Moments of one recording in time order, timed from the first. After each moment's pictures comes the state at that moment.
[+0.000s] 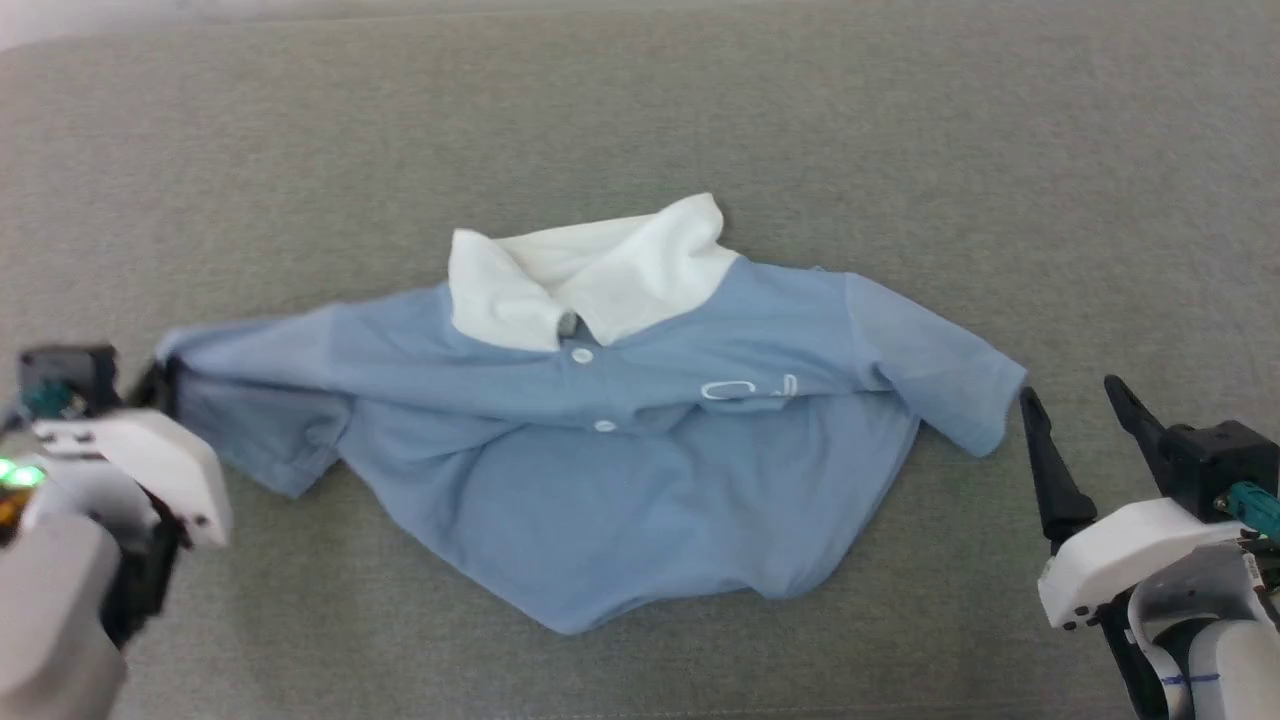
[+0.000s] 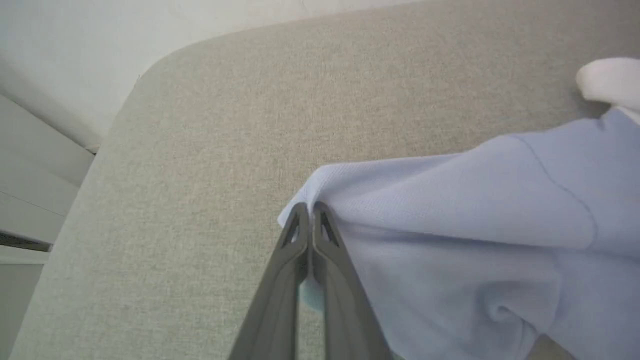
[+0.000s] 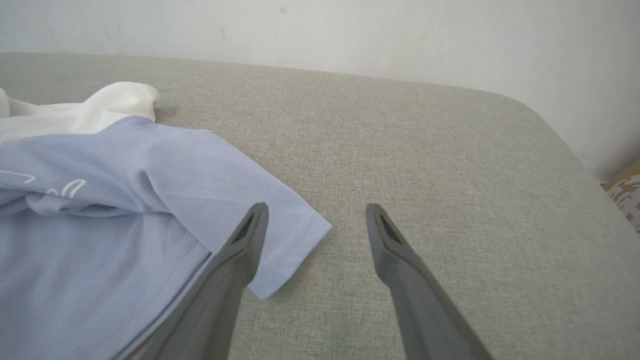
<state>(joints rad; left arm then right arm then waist) -0.49 0.71 -0.52 0.47 -0.71 0.20 -0.01 -0.07 -0.10 -0.08 -0.01 0.06 0.13 0.08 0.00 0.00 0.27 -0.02</state>
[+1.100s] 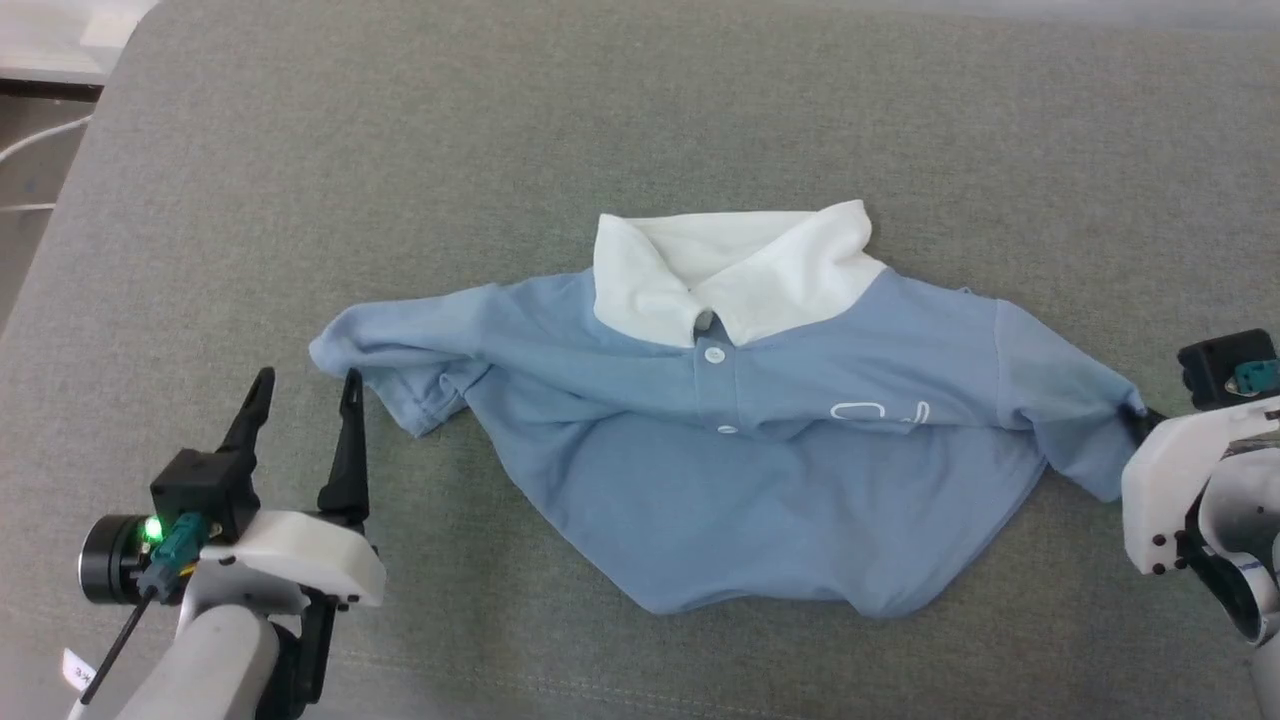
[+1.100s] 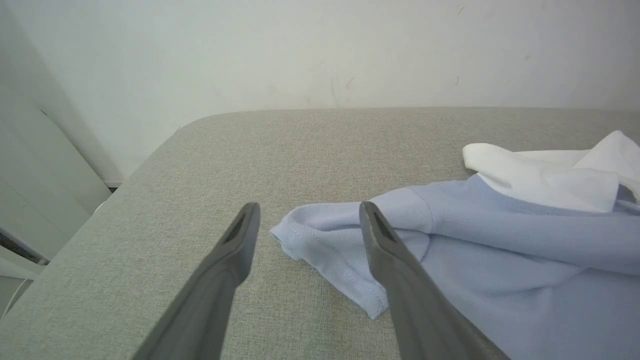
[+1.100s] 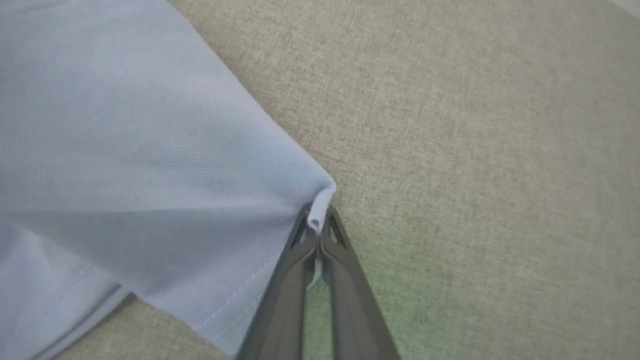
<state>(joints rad) -0.23 0.49 -0.40 0.15 -0.53 0.27 -0.26 -0.29 -0.36 0.03 0.28 0.20 0.13 0.49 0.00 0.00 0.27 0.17</state>
